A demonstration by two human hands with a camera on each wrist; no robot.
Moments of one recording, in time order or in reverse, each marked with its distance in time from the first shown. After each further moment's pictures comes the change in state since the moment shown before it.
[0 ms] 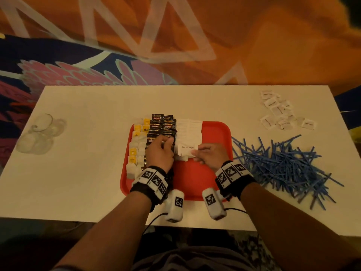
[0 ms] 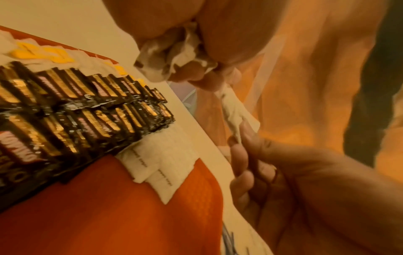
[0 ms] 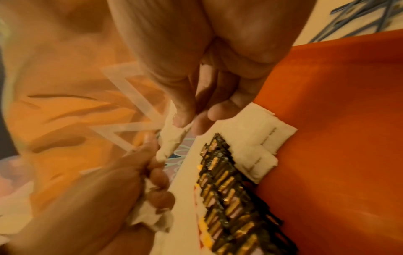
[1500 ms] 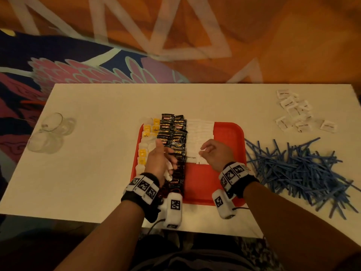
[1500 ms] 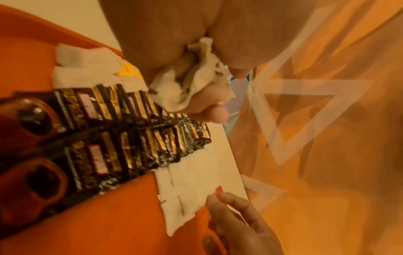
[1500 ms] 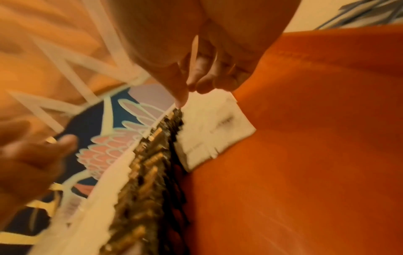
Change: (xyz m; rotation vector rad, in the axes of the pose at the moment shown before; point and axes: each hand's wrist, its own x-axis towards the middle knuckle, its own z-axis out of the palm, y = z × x) left_hand 0.005 -0.010 -0.035 -0.523 -0.217 -0.457; right_hand 0.031 0.009 0.017 -0.392 0.055 -0.205
